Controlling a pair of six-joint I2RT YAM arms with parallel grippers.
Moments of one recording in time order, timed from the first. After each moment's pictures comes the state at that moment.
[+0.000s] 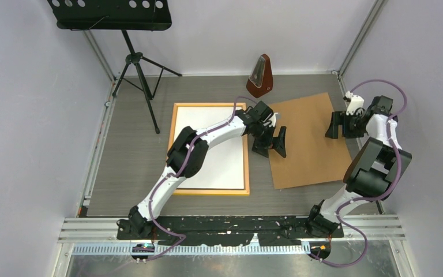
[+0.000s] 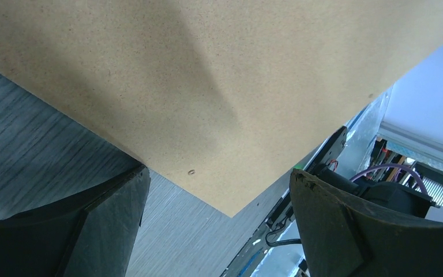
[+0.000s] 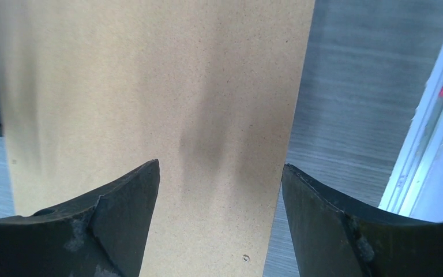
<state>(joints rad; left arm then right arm) -0.86 2.47 2.10 -0.60 0.58 -0.63 -0.54 1.69 1.20 -0.68 -0.50 -0.54</state>
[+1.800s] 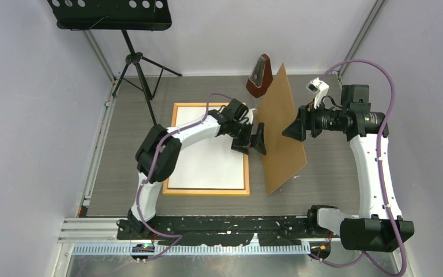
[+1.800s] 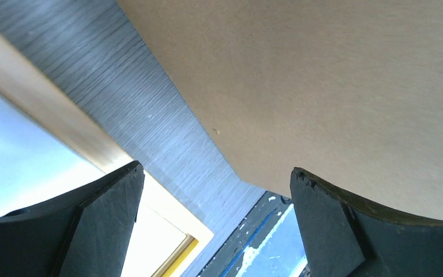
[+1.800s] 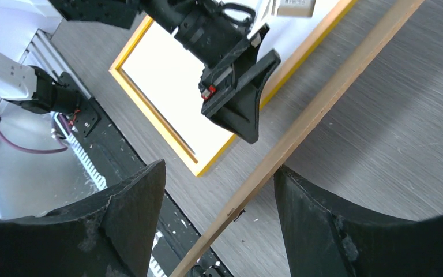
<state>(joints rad) -0.77 2.12 1.61 -0.46 0.57 -0.58 -0.09 1.16 1.35 -1.06 -0.87 -0.29</state>
